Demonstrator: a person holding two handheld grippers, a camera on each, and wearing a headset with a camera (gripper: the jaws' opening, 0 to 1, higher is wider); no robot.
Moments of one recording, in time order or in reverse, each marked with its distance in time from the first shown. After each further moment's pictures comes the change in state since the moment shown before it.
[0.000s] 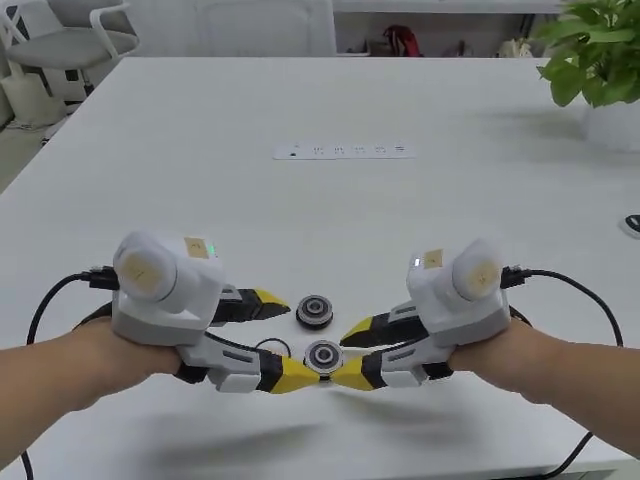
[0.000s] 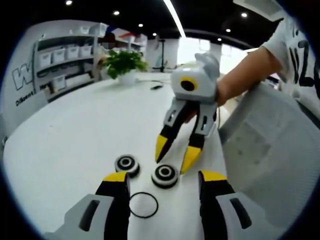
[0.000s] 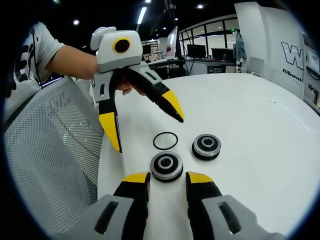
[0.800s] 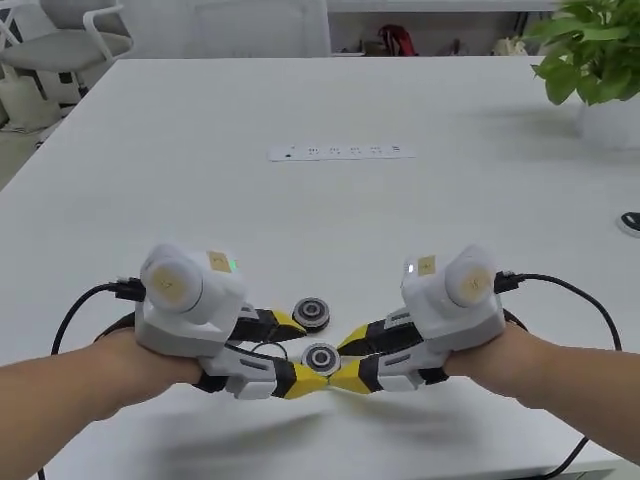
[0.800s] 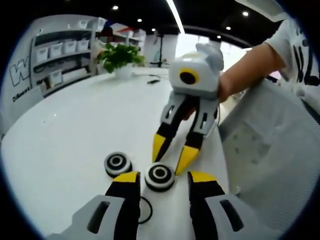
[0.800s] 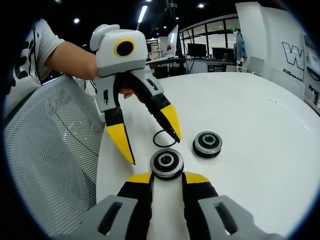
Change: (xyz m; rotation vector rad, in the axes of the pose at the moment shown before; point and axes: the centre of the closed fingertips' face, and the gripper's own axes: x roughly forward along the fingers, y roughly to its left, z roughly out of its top) left arm 0.019 -0.005 -0.008 -0.016 0.041 -0.030; right arm 0.002 0.001 -0.004 -0.006 0.010 -0.001
